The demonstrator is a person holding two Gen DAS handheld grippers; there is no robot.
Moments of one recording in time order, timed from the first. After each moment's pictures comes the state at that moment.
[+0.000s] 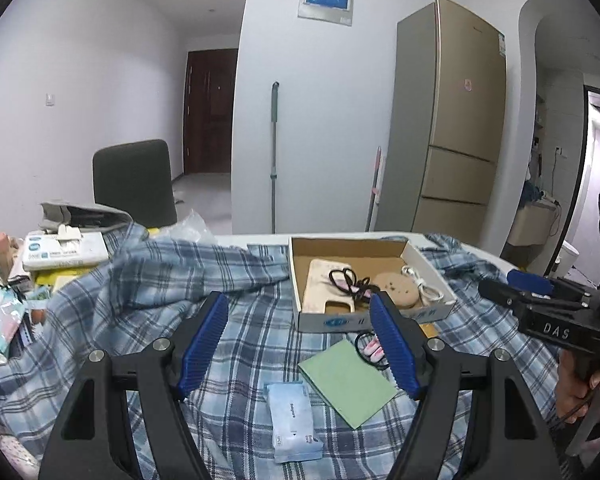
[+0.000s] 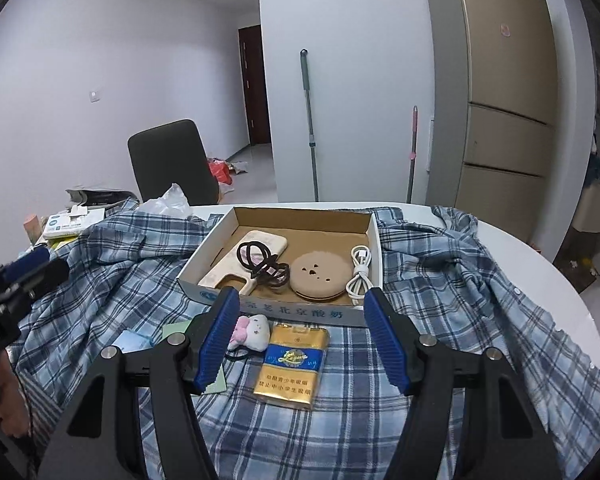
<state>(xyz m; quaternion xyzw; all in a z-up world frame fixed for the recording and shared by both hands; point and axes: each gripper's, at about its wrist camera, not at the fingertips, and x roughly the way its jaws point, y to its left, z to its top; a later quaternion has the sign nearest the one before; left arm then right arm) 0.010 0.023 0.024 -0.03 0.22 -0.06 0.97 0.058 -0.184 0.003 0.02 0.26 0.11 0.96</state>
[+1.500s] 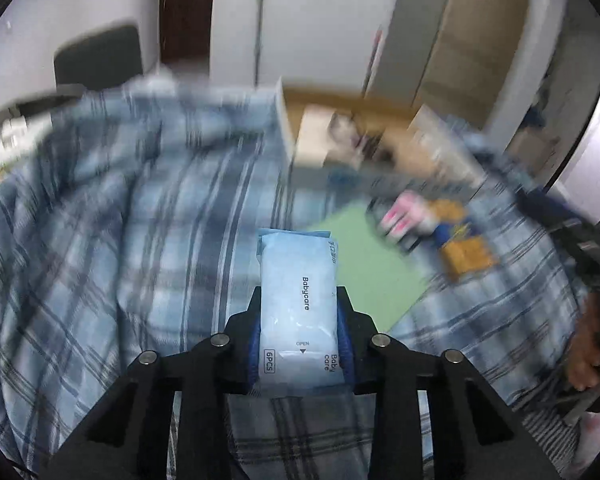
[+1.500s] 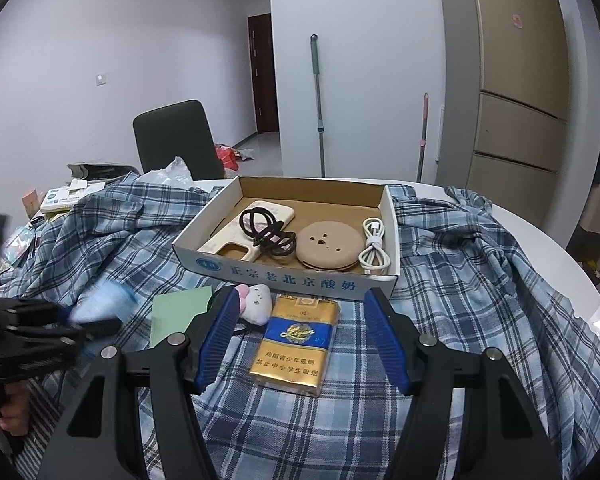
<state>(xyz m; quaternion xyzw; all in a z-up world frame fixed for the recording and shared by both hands) 0.064 0.019 -0.080 -0.04 0.47 -0.09 0.88 0.062 -0.178 -0.031 0.01 0.28 0.12 0.95</state>
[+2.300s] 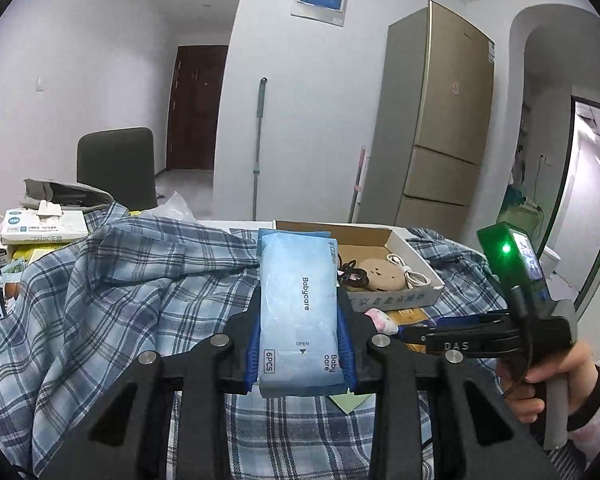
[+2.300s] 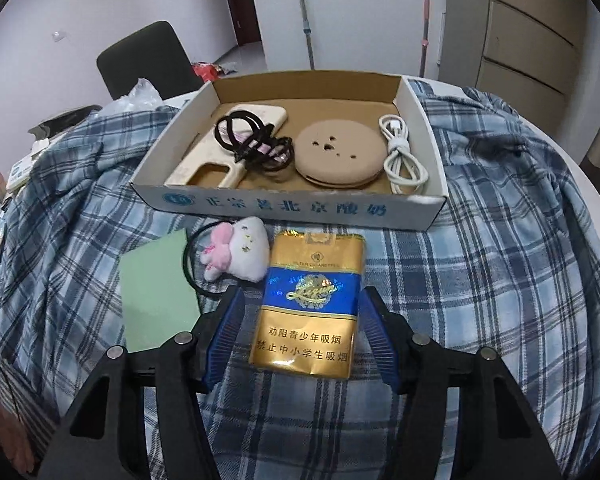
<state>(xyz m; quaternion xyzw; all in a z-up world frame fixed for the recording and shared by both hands) 0.004 0.031 -0.015 -0.06 0.22 -0.09 0.97 0.121 -0.156 -0.077 0.02 0.46 0.10 0.88</state>
